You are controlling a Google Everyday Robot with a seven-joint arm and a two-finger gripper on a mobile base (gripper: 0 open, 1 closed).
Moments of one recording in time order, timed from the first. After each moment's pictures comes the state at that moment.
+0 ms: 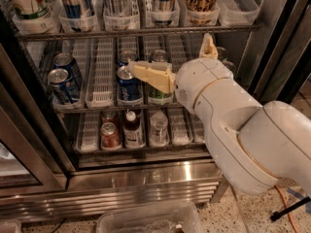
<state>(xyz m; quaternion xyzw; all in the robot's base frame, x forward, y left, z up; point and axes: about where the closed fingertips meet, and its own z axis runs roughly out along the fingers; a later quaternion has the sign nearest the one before) 0.528 -0.048 1.002 -0.19 0.66 0.11 0.72</state>
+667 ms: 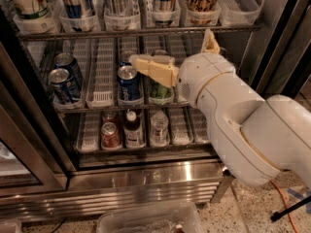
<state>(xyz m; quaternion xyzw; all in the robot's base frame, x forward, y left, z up) 0.538 -0.049 1.010 -0.18 0.65 0.13 0.73</state>
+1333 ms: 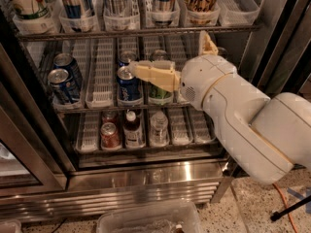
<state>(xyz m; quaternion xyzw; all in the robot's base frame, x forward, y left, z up) 0.533 -0.042 1.003 -0.22 0.64 0.16 0.72</state>
